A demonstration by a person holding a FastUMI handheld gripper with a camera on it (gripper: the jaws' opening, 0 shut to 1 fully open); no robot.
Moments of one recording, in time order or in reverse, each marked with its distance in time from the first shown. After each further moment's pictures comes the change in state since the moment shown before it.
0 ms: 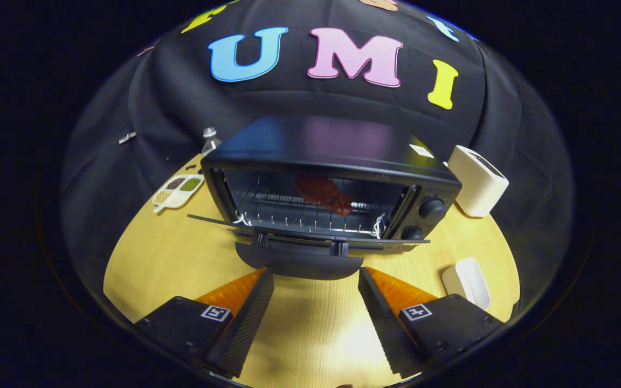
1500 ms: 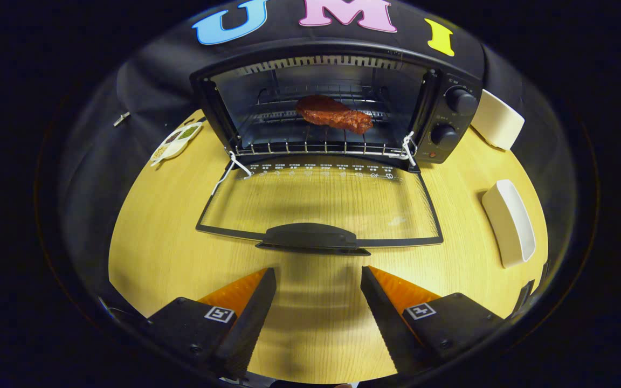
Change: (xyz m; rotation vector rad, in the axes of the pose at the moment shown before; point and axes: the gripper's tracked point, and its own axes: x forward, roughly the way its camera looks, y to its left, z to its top) arm 0.009 0.029 -0.148 0.084 0.330 0.056
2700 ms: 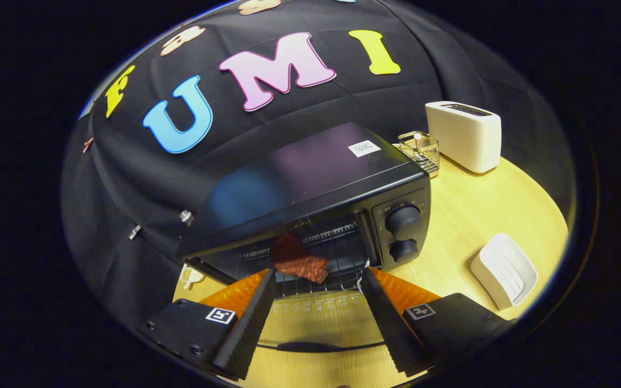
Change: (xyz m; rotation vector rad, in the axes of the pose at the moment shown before) arm -0.056 -0.057 0.166 0.300 -0.382 0.144
